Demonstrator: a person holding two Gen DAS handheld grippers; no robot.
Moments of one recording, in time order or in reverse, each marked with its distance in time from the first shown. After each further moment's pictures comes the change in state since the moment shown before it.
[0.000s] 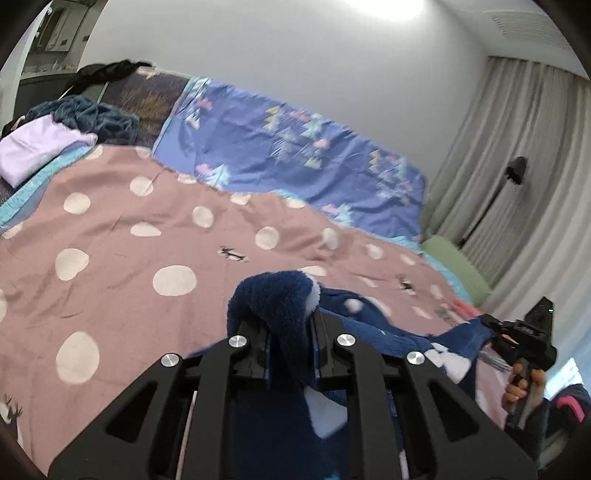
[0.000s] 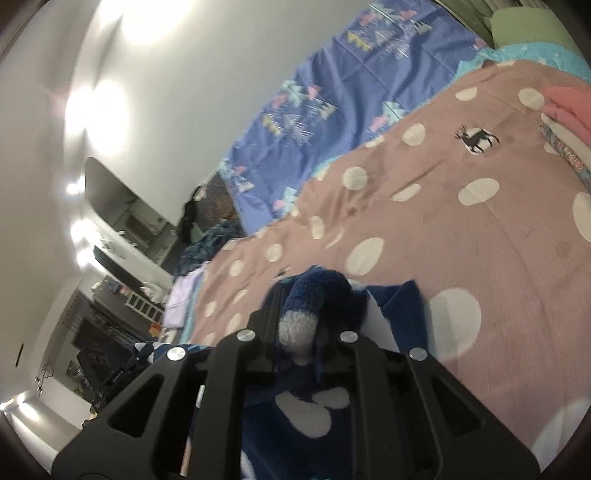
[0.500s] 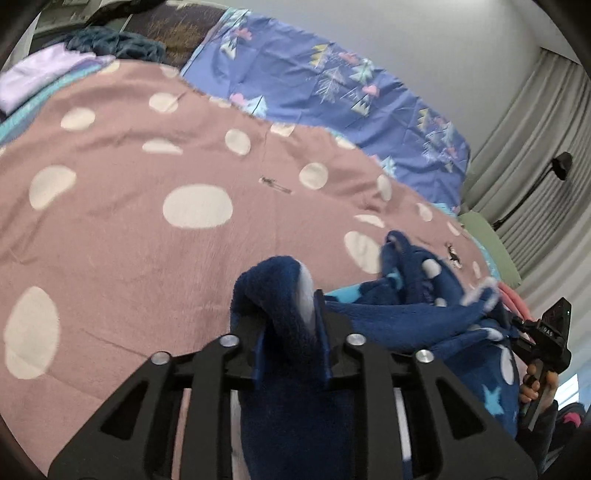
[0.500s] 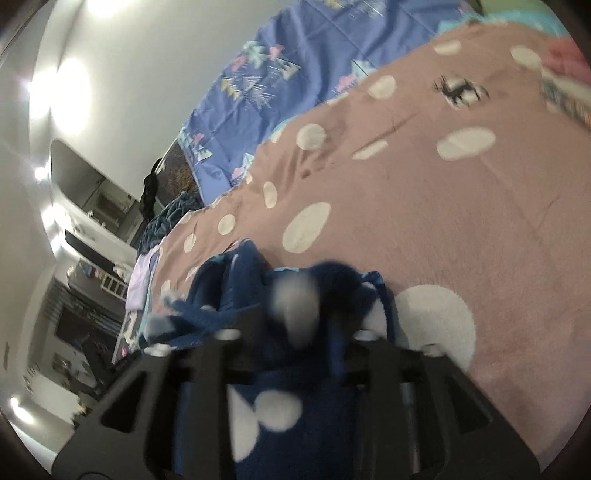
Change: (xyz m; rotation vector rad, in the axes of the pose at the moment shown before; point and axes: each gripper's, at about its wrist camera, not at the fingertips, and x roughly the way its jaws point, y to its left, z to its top) left arm 0.083 0.064 -0.038 -0.088 0.158 0.043; right arm 0.062 -0.052 -0.011 -0.026 0.105 -0.093
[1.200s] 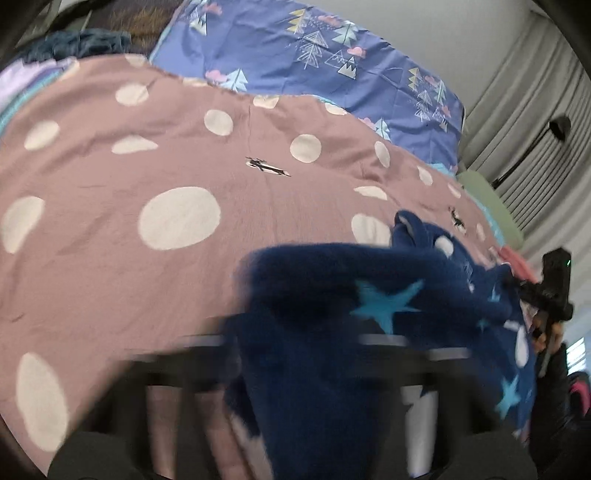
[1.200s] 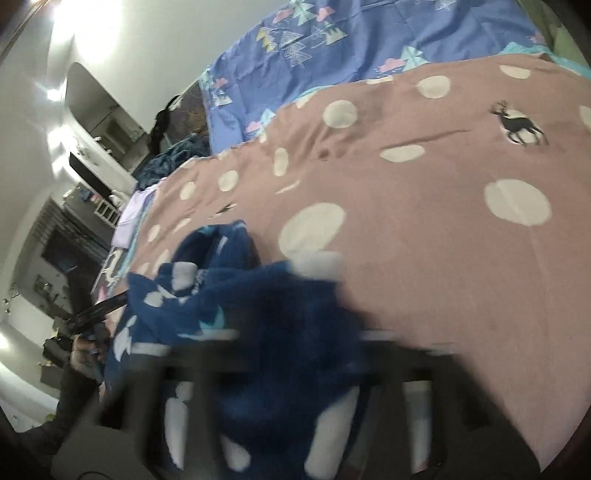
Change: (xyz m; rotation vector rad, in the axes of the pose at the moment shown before) left arm 0.051 0.004 0.030 0.074 0.175 -0.024; right arm 0.049 0.003 0.045 -0.215 0.195 0.007
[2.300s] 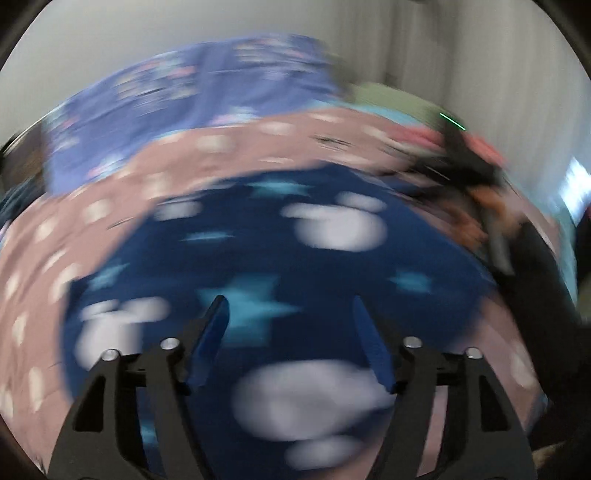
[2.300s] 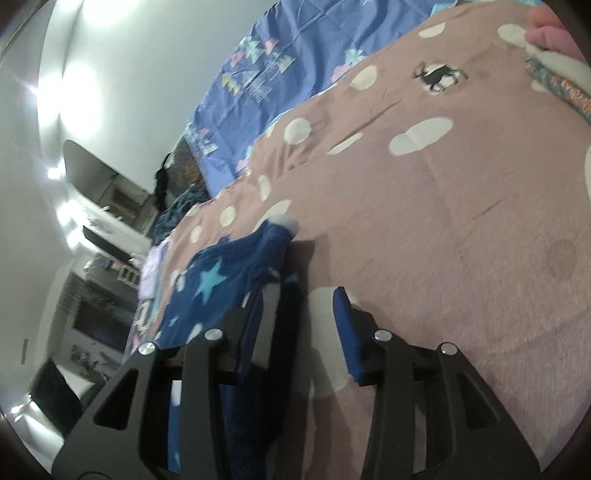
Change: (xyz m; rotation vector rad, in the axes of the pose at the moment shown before) left arm -0.052 -0.289 -0.149 0.649 0.018 -0.004; right arm -0.051 -0.065 -0.061 0.255 -0.114 0.116
